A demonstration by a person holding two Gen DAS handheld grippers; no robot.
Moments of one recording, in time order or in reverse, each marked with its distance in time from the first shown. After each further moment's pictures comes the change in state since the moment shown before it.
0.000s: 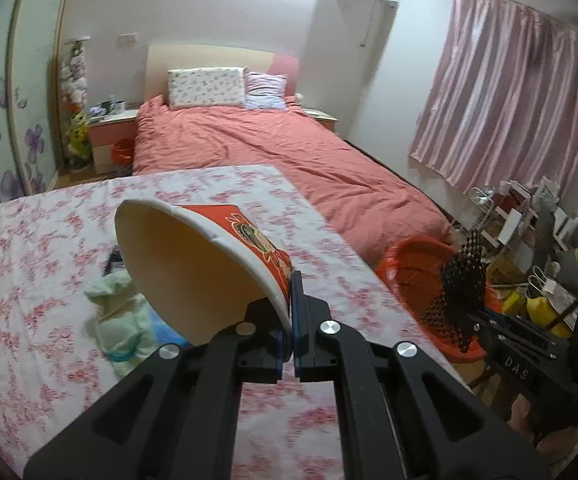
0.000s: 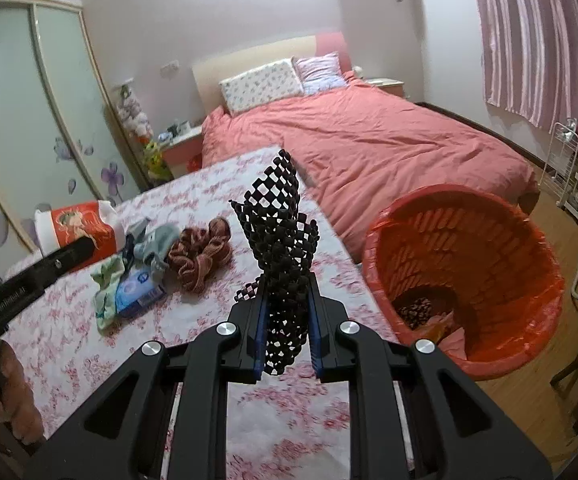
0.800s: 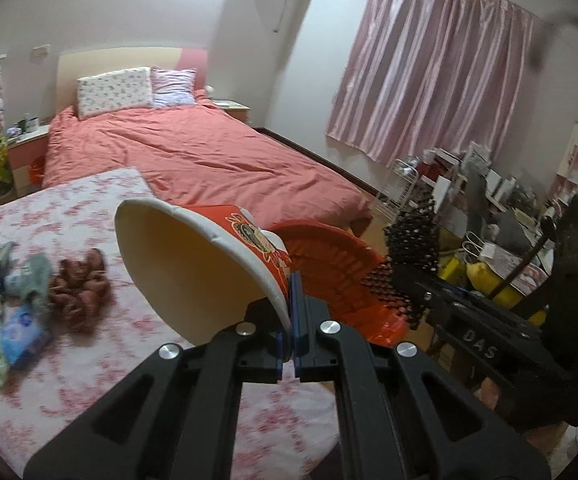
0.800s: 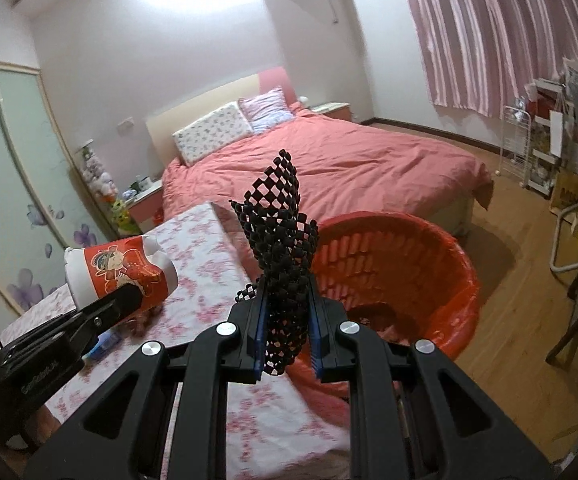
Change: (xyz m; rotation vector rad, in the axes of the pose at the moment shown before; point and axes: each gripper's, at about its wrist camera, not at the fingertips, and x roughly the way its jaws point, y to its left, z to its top) left arm 0.045 -0.150 -0.009 0.136 0.050 -0.260; right arm -0.029 -0.093 0.009 0.168 -0.126 -0.097
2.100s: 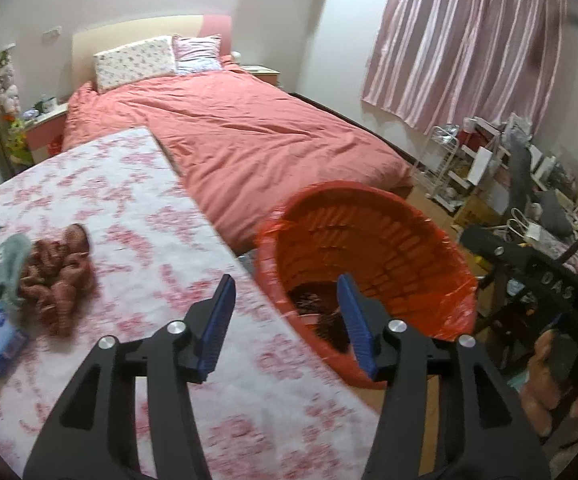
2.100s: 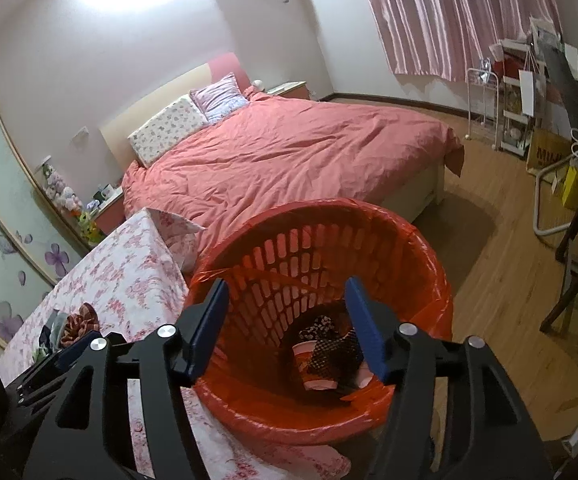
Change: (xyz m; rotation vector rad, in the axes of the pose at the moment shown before) left arm 0.082 0.021 -0.010 -0.016 0.120 0.160; right arm 0.039 -0.060 0.016 0.110 0.062 -0.090
